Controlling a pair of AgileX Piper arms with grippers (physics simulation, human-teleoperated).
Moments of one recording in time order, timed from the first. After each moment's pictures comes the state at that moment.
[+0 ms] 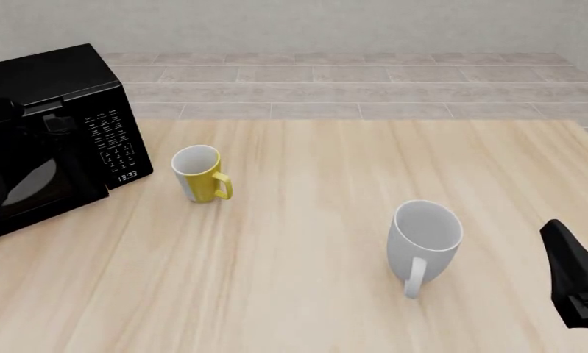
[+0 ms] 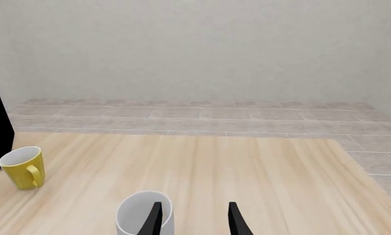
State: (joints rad) left arm 0.22 1.54 -0.63 -0.59 -0.17; right arm 0.07 0.06 -0.02 -0.04 0.01
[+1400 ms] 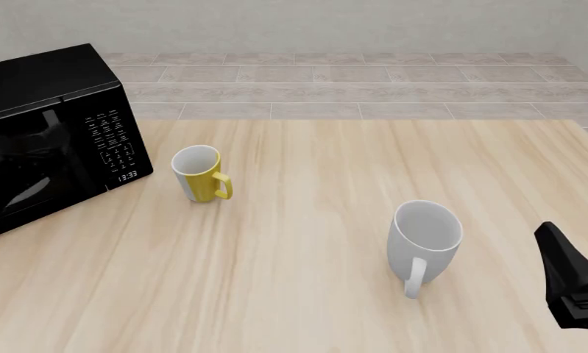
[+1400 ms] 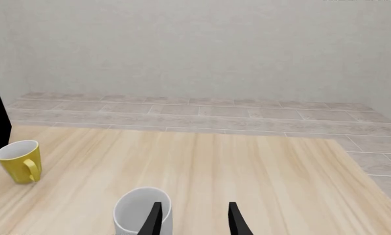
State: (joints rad) left arm 0.10 1.08 -0.36 -0.52 -0.17; right arm 0.07 0.08 0.00 -0.06 -0.01
